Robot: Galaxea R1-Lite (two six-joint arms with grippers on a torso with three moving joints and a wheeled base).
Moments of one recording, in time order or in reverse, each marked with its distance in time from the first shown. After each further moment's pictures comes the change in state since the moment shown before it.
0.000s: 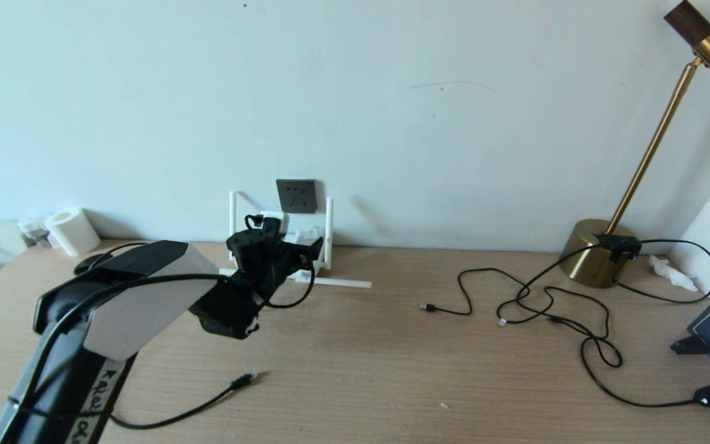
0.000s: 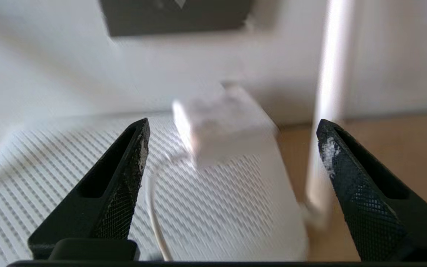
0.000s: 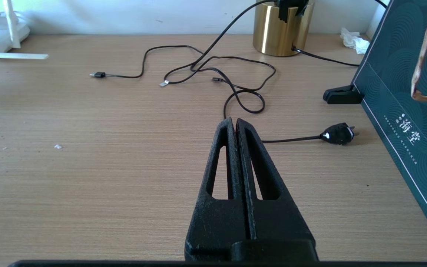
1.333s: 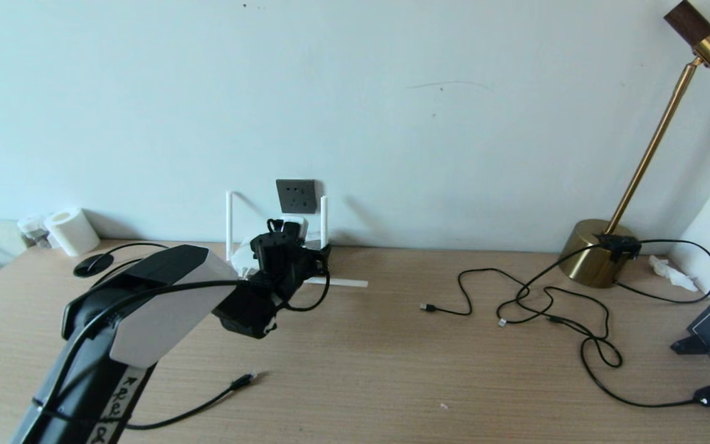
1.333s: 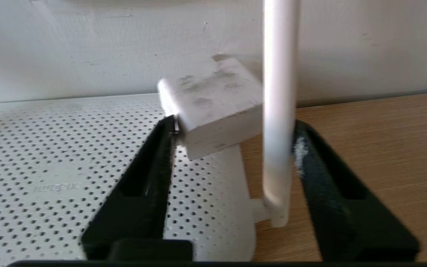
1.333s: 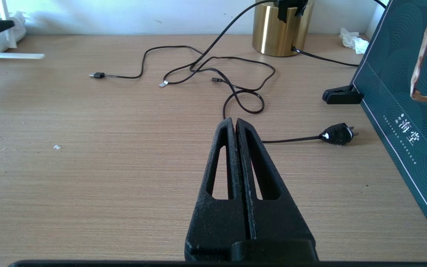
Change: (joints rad) left arm -0.050 0.054 -0.117 0.121 0.085 0.003; right arm 0.000 0.000 0.000 0.000 0.000 0.000
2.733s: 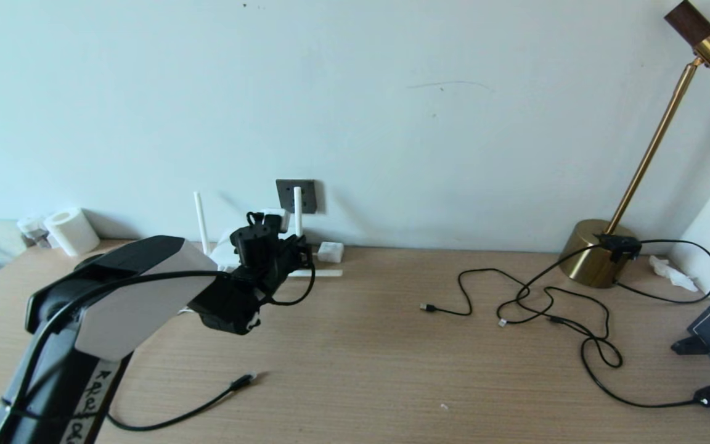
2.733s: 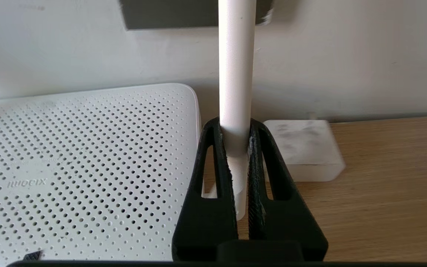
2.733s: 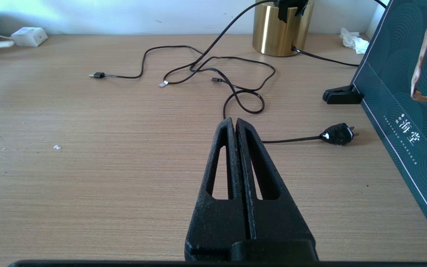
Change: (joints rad) left arm 0.045 -0.073 0.090 -0.033 0.003 -0.006; right arm 0.000 0.000 0.000 0.000 0.000 0.000
